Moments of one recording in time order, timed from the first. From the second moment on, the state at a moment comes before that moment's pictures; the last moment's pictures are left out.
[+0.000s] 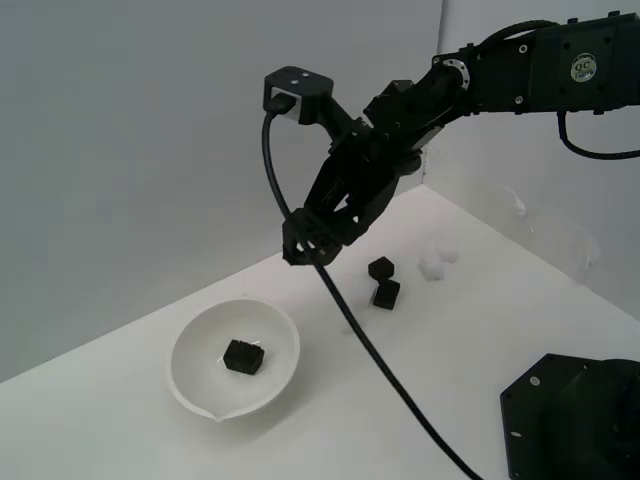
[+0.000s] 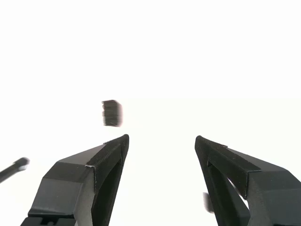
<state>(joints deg) -17.4 112.7 112.2 131.0 131.0 -19.8 38.1 20.0</state>
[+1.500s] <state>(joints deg) 1.9 95.4 95.1 133.8 133.9 -14.0 35.0 24.0</state>
